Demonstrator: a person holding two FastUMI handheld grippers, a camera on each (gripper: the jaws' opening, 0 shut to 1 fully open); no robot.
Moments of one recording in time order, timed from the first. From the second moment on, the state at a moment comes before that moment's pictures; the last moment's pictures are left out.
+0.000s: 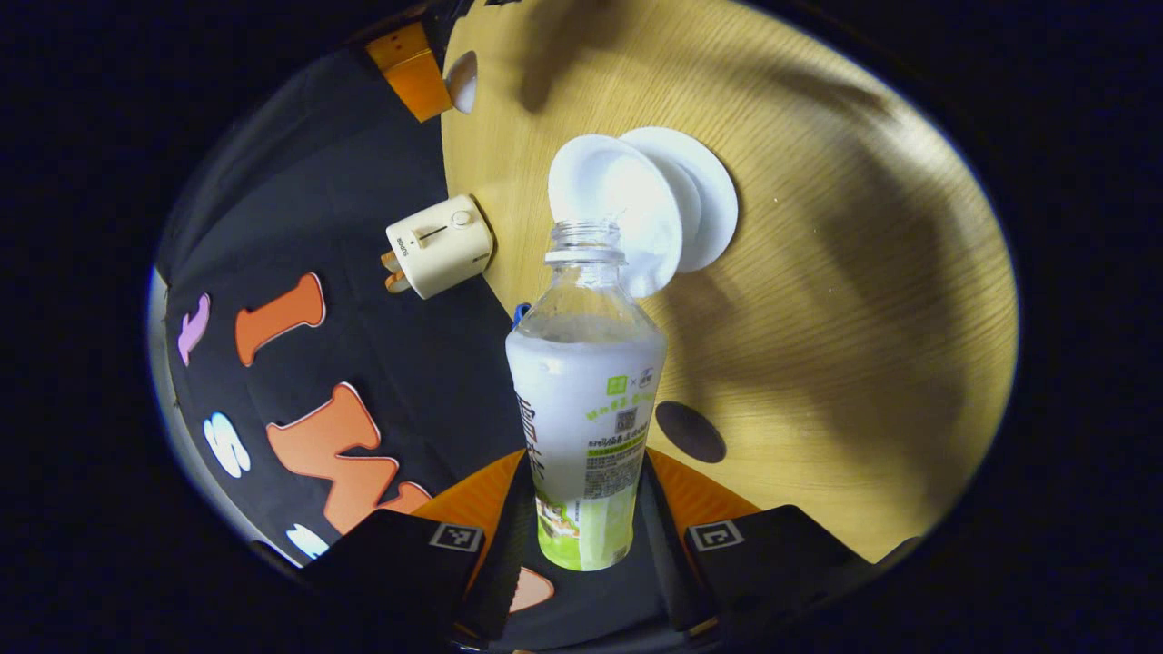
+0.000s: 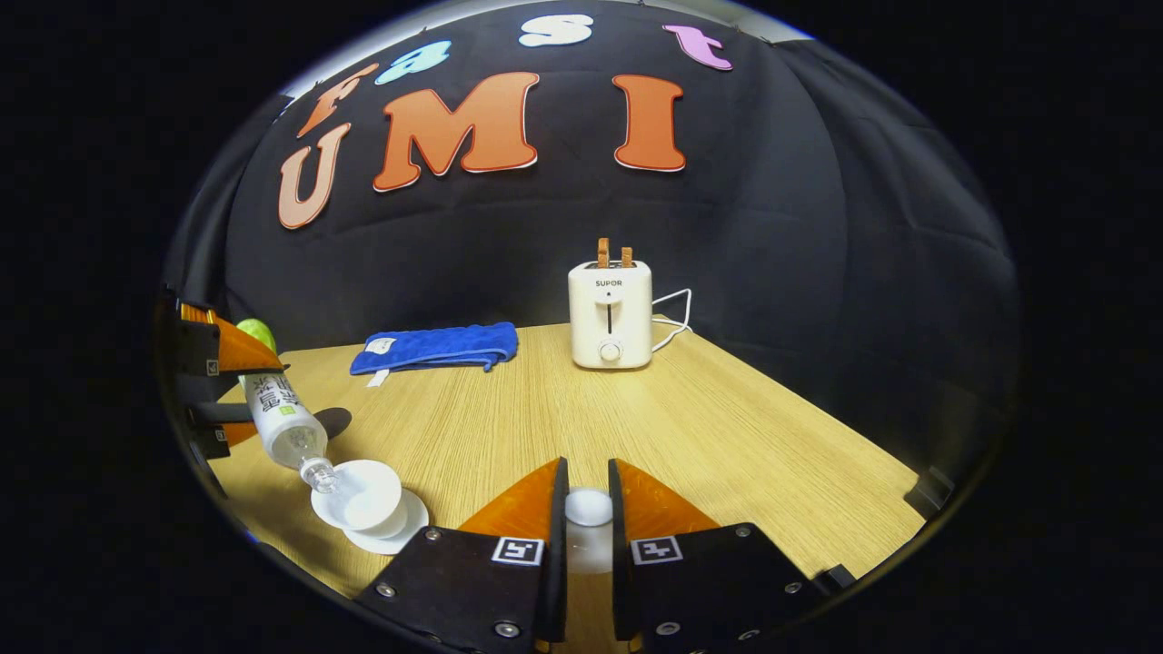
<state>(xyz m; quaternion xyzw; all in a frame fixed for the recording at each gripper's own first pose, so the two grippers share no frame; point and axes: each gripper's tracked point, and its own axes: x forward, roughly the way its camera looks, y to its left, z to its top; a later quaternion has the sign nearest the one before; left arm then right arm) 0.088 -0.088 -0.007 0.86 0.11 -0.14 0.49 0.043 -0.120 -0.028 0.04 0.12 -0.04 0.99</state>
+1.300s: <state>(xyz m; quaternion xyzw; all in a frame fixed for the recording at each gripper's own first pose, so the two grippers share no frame) 0.081 -0.040 -0.008 0.35 0.16 -0.08 0.92 0.043 -0.116 -0.028 0.03 0.12 -0.03 0.99</state>
